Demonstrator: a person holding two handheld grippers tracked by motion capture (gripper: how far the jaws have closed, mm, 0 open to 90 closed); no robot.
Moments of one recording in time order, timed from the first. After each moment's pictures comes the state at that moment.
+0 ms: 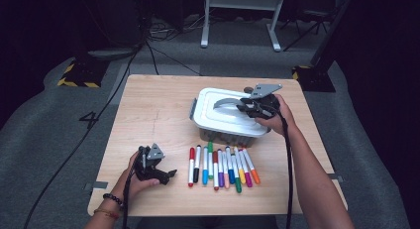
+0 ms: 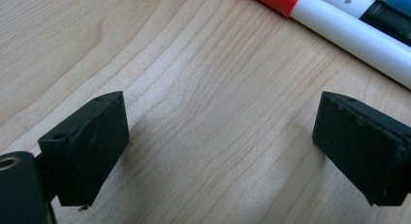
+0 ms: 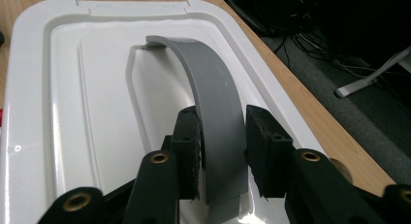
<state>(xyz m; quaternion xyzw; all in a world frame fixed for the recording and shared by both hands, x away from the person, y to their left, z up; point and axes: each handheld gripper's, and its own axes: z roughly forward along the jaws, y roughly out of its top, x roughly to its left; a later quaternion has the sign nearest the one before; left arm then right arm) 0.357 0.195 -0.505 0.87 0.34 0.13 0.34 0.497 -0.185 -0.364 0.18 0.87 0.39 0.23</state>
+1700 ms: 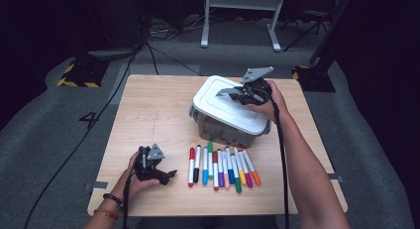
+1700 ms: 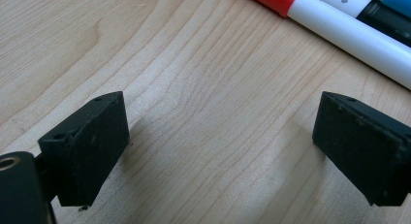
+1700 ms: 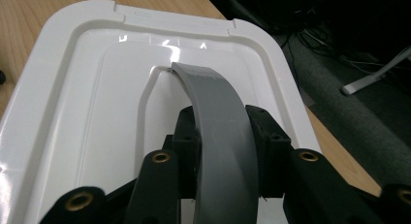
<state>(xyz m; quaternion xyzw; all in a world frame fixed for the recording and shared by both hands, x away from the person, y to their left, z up) 0.357 0.195 -0.505 0.87 0.34 0.12 0.34 0.520 -0.157 -0.331 0.19 0.88 0.38 0.22</state>
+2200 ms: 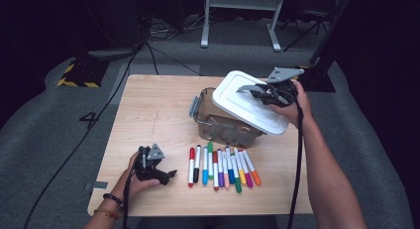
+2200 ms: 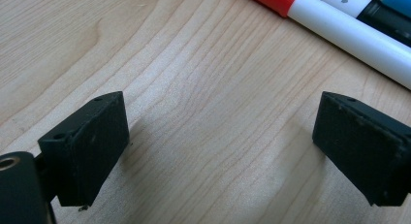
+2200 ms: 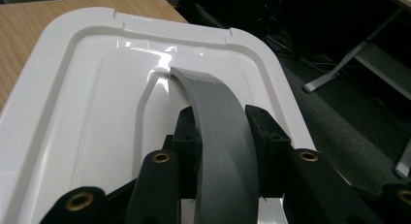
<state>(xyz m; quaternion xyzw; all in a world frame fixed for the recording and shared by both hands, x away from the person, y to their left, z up) 0.357 0.195 -0.505 0.87 0.34 0.12 0.34 0.488 -0.217 -0.304 0.22 0.85 0.39 0.27</state>
